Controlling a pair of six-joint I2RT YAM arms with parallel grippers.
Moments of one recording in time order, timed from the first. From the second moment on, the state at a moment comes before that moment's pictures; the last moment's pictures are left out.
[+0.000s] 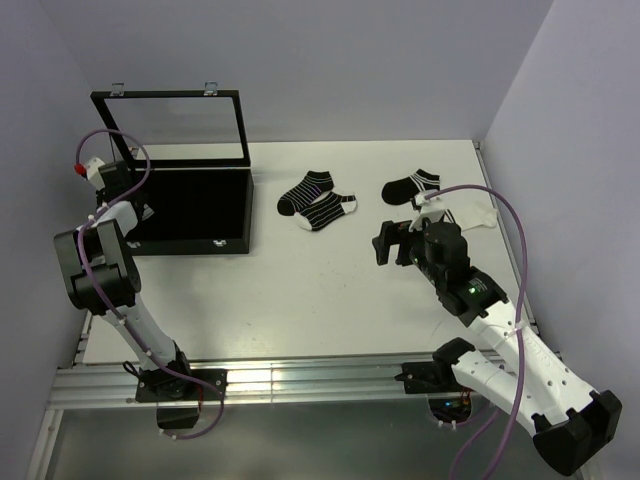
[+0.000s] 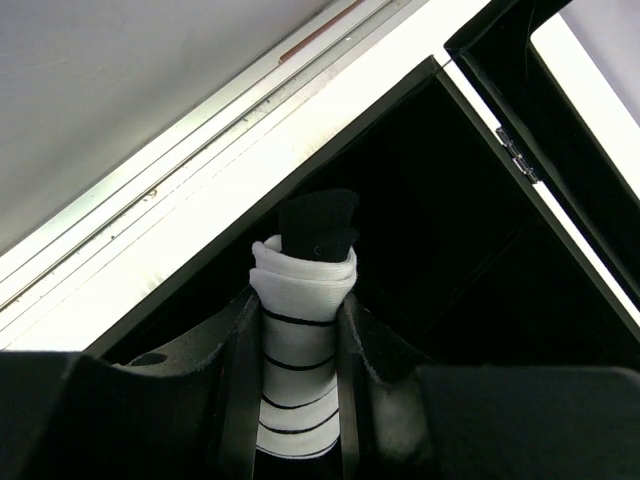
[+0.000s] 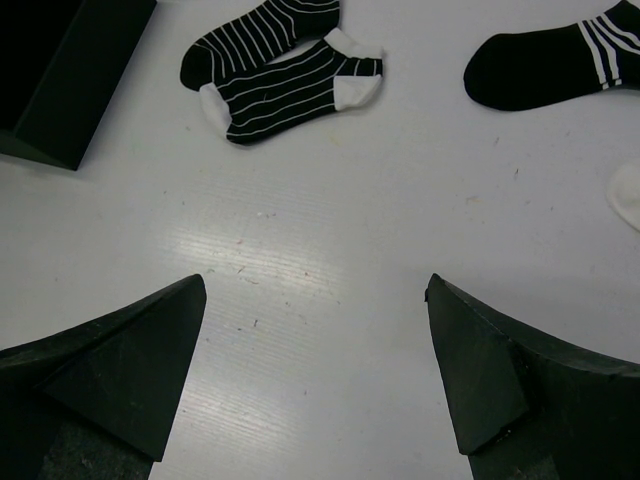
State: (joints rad) left arm 0.31 1.86 1.20 0.05 -0.27 -0.52; right arm 0.50 0.76 0.70 -0.33 0.15 0.24
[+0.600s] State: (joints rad) left arm 0.31 1.88 1.30 -0.12 -0.26 -0.56; right arm 0.50 0.76 0.69 -0.32 0.14 0.24
